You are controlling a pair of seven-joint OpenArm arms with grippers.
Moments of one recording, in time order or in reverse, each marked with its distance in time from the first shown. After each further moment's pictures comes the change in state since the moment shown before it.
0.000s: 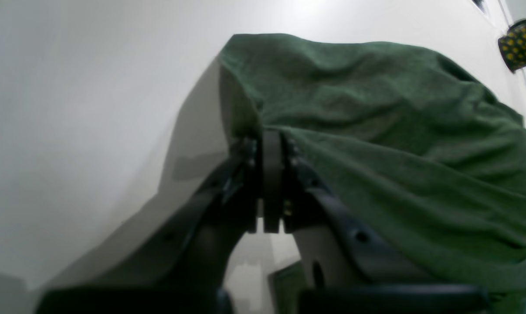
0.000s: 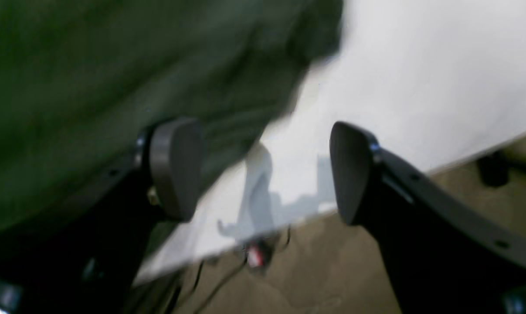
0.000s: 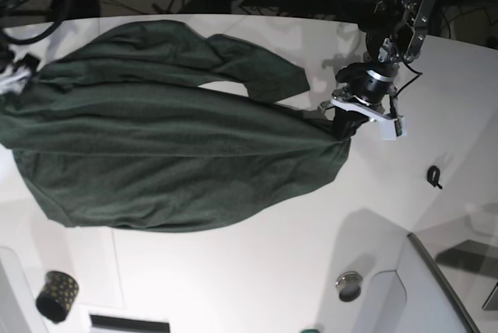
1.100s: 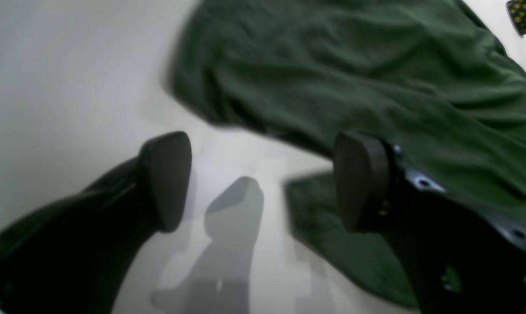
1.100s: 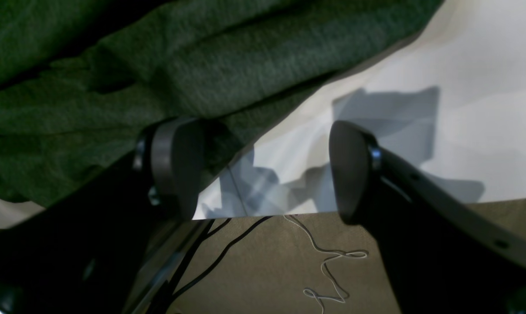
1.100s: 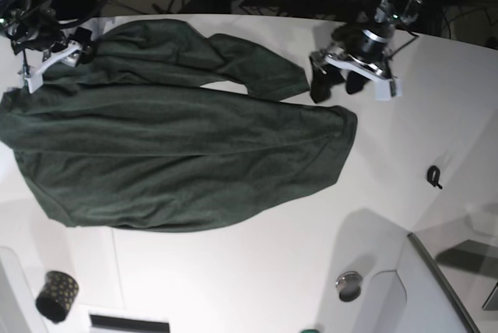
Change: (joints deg) left arm 10.7 0.3 0.1 5.4 -0.2 -0.3 0.4; right arm 0.8 -3.8 0.0 -13.1 0.2 10.3 -0.5
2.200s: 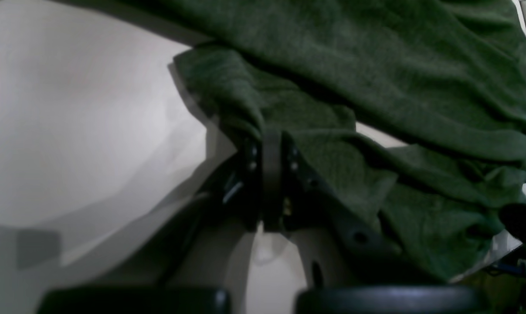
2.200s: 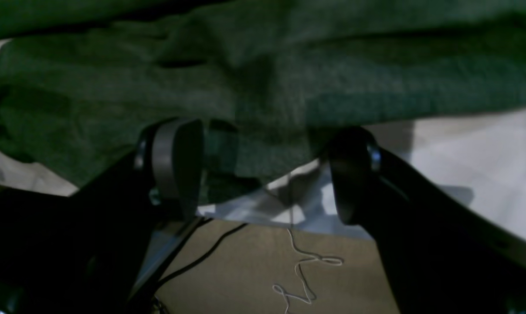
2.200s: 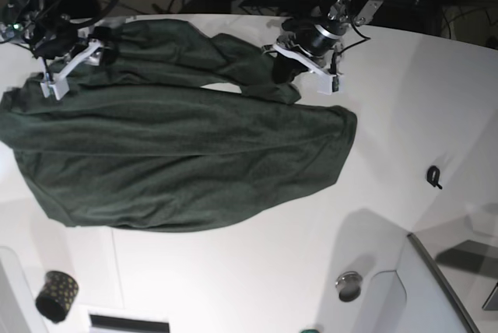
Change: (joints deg) left arm -7.0 2.9 14.3 -9.0 0.2 0.2 -0.6; right arm -2.4 0.1 -9.1 0.2 0.7 3.0 1.1
